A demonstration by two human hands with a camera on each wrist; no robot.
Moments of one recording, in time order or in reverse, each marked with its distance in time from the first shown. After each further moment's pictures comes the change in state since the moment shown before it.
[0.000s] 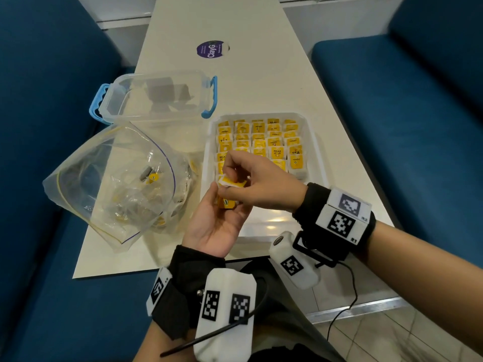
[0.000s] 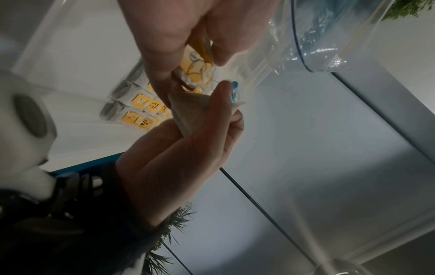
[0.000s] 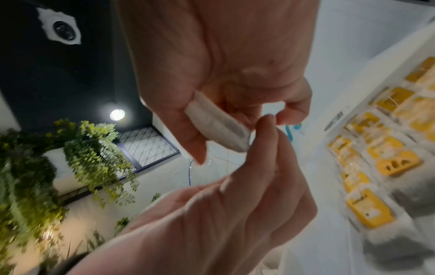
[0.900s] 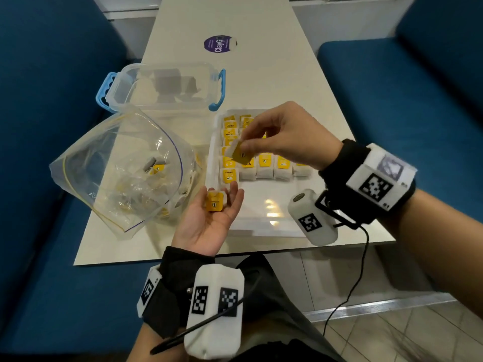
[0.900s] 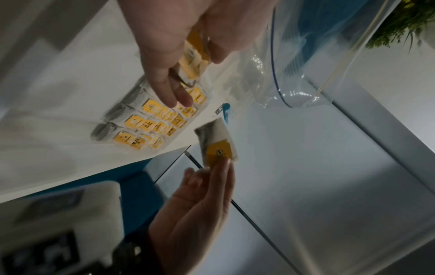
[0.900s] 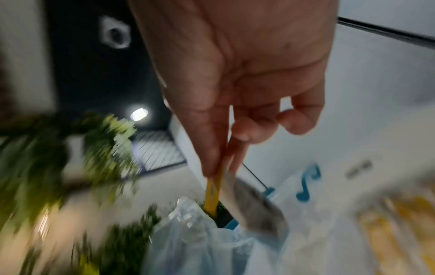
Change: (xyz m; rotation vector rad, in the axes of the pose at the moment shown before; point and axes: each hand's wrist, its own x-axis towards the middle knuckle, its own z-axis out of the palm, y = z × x) left_hand -0.005 0.010 -0.018 -0.217 0.072 0.006; right_hand 0.013 -0.017 -0.045 -0.122 0.126 0.061
